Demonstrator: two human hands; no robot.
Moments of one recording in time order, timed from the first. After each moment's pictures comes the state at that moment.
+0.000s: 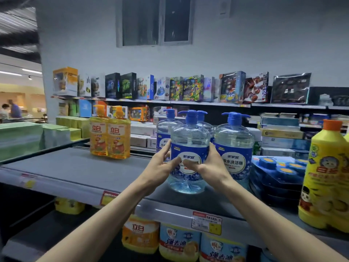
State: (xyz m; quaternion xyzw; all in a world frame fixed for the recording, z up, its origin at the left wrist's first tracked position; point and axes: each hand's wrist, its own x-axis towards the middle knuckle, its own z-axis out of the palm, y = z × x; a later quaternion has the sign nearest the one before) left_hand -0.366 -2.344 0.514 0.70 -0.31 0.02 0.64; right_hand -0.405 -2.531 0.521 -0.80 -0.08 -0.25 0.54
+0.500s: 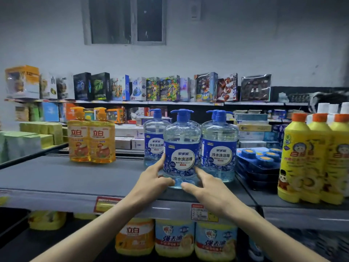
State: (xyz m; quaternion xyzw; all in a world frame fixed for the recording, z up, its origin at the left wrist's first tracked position) left_hand -0.382 -2.314 0.489 0.78 -0.31 0.00 0.55; right_hand -0.480 -2.502 0.490 -0.92 0.04 -0.16 0.37
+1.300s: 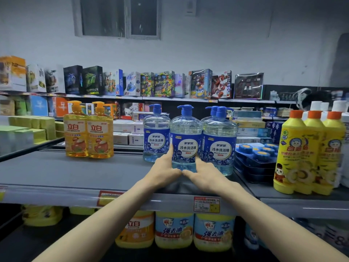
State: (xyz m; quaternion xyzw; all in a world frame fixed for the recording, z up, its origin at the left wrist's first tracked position) left_hand -0.350 -2.349 0.495 0.84 -0.34 0.01 0.42; right_hand -0.426 -2.510 0.493 -0.95 0.13 -0.13 0.23
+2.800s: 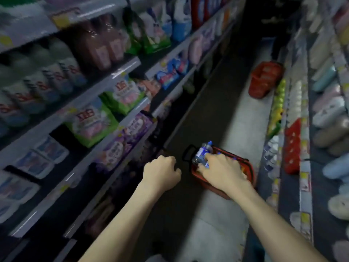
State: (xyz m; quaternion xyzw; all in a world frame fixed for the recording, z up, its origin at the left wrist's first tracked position) left_hand -1.034 -2.723 0.210 0.68 -0.70 -0.19 -0.04; right_hand -1.219 -2.731 0.211 -0.71 0.69 0.03 0.14
